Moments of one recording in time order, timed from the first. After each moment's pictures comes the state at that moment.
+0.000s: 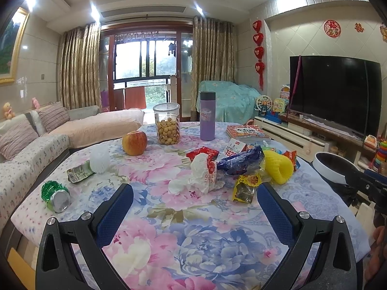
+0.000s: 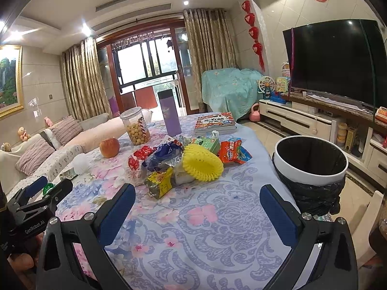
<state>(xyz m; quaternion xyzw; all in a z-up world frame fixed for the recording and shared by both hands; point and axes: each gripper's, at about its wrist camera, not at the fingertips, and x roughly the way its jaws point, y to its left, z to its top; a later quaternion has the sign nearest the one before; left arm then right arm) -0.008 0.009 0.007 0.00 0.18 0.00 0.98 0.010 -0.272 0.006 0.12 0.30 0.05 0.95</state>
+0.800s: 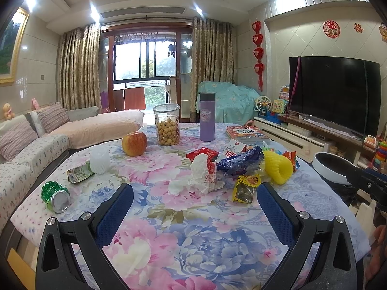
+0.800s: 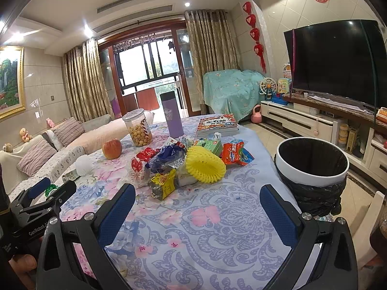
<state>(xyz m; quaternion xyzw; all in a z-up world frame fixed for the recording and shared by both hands) -0.008 0.009 0.007 0.00 0.18 -0.01 0.98 0.008 -0.270 0.009 0.12 0.29 0.05 0.95</state>
